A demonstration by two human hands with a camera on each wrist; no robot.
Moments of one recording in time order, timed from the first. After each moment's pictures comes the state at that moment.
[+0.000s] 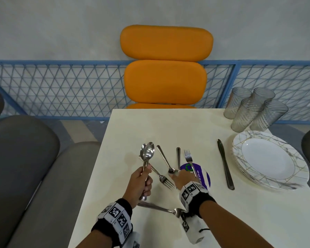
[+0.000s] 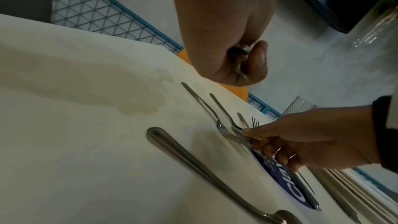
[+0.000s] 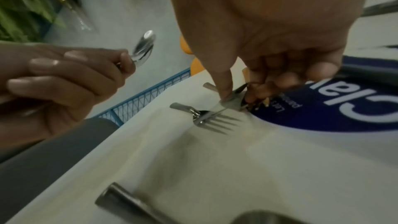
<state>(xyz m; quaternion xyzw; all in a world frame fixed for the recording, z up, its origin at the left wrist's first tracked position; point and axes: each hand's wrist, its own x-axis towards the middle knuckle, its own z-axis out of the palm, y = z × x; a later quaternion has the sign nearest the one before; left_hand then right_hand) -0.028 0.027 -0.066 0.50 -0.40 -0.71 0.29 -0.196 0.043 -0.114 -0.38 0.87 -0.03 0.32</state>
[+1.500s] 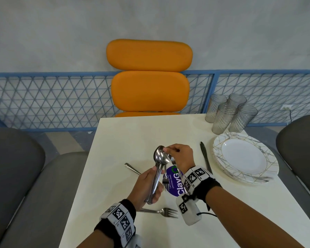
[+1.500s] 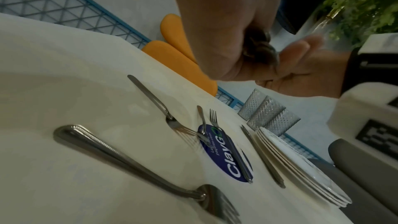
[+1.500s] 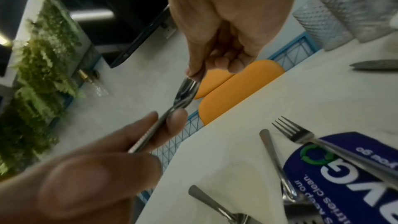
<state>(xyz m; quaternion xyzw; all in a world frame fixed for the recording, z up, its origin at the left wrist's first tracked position) -0.070 0.059 -0.029 0.42 -0.48 -0.74 0.22 -0.234 0.044 -0.017 -0.39 0.71 -0.50 0.31</state>
